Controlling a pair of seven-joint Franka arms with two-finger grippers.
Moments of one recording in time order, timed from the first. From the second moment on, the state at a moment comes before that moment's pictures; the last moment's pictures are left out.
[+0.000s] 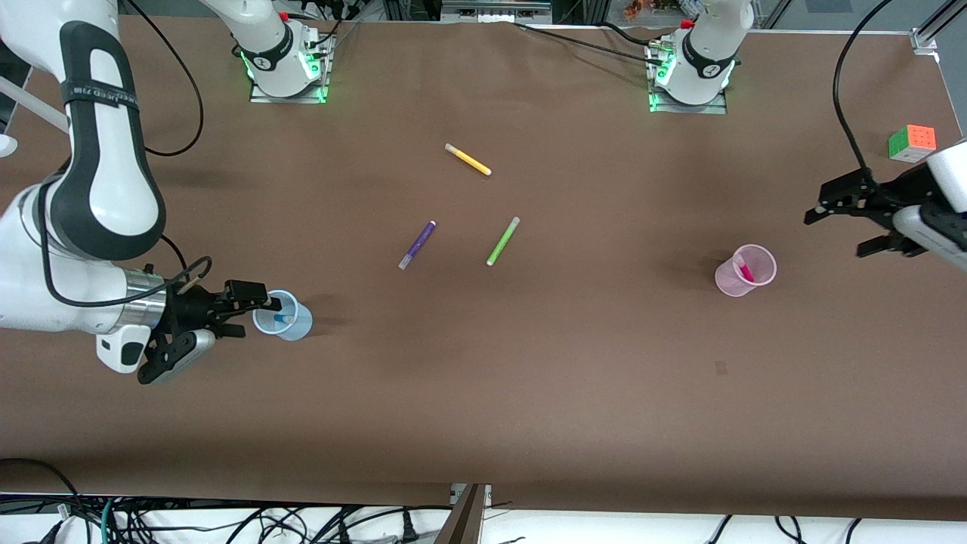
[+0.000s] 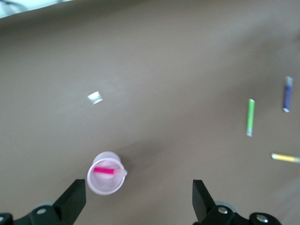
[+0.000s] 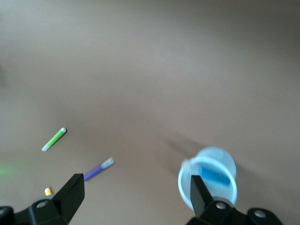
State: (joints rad) left arm 0.41 0.14 -0.38 -1.51 -0.17 1.64 0.39; right arm 0.09 0.59 -0.03 -1.24 0.43 1.72 -0.40
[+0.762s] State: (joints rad) left arm 0.20 0.17 -0.38 -1.44 0.00 1.47 -0.18; right arm 0.09 0.40 -0.02 -1.17 0.06 1.35 -0.03
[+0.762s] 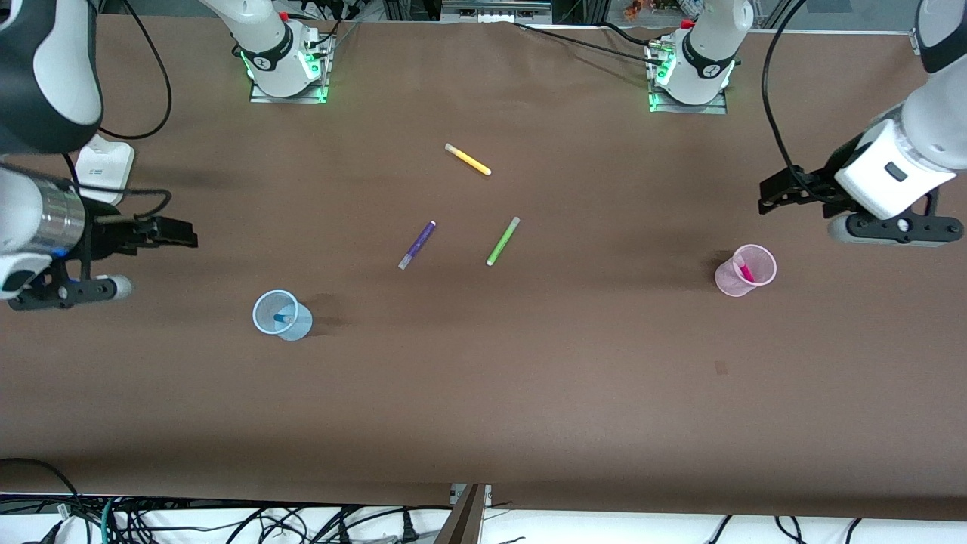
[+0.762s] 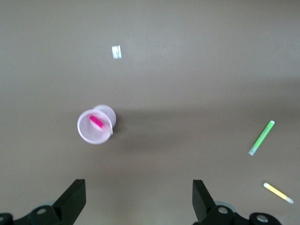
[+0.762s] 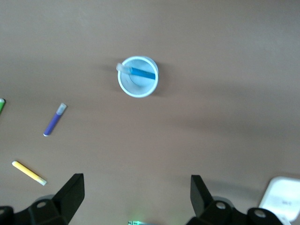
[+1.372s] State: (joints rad) left arm 0.02 0.16 -0.22 -1.43 0.00 1.40 -0.21; right arm 0.07 0.13 -0.02 -1.43 0.02 1.44 -0.03
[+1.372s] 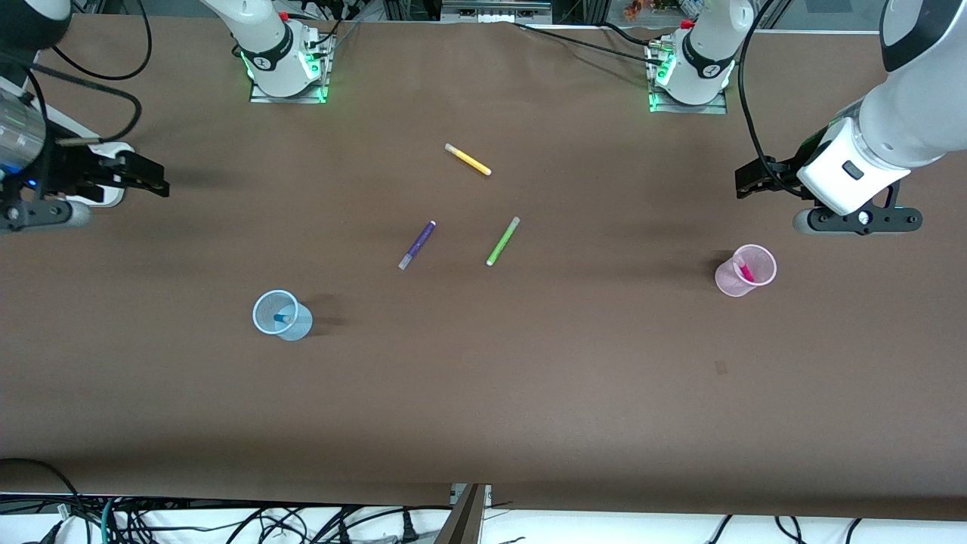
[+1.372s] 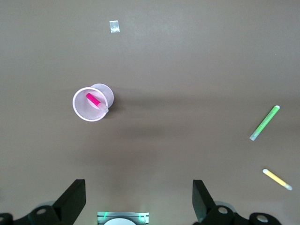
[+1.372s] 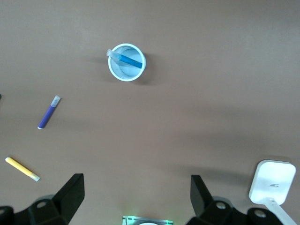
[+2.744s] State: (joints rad) left arm -0.10 0.03 -0.04 -1.57 0.00 1.53 -0.06; right arm 0.07 0.13 -0.01 -1.43 0.00 1.44 -0.02
